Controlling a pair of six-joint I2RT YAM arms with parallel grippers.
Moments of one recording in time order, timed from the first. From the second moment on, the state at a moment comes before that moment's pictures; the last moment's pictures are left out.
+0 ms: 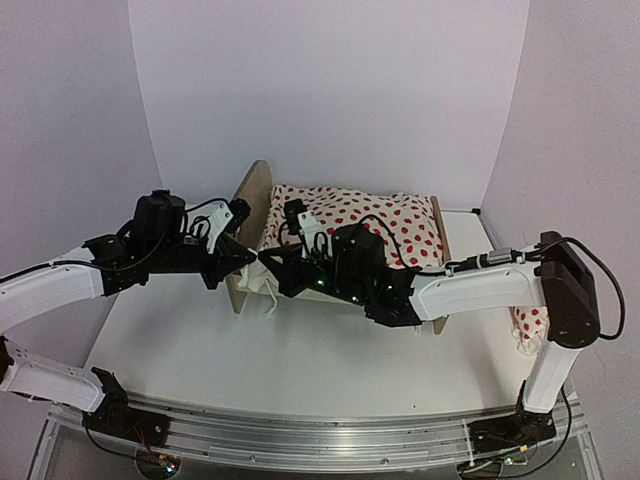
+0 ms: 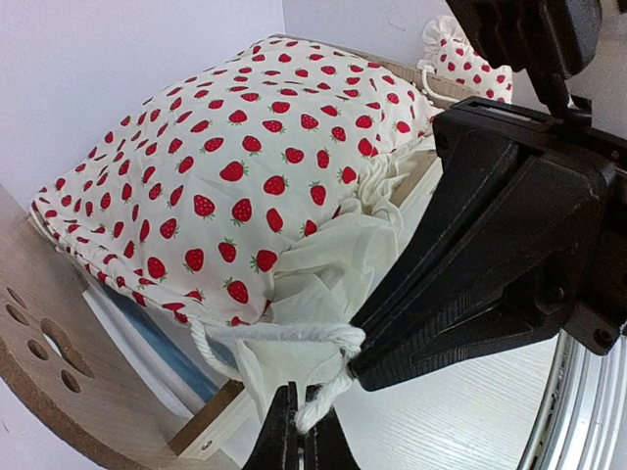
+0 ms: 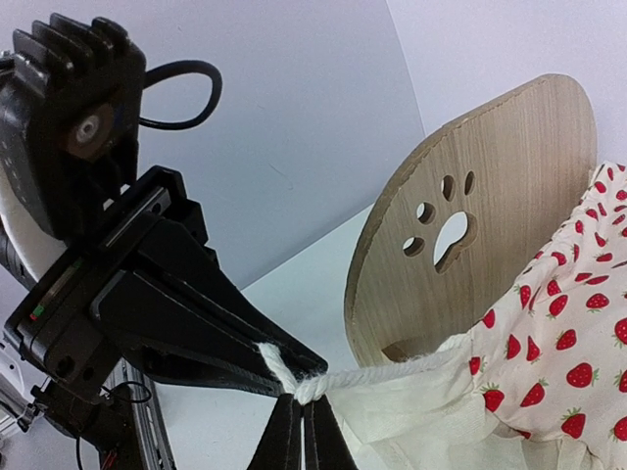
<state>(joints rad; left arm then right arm) -0.70 1.14 0.88 -0.18 0.29 0.19 1.09 1.84 1.22 0.52 0.03 0.36</state>
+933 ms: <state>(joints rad) -0.61 1.45 0.91 0.24 0.11 0.50 1.07 1.82 1.09 0.48 0.12 0.34</state>
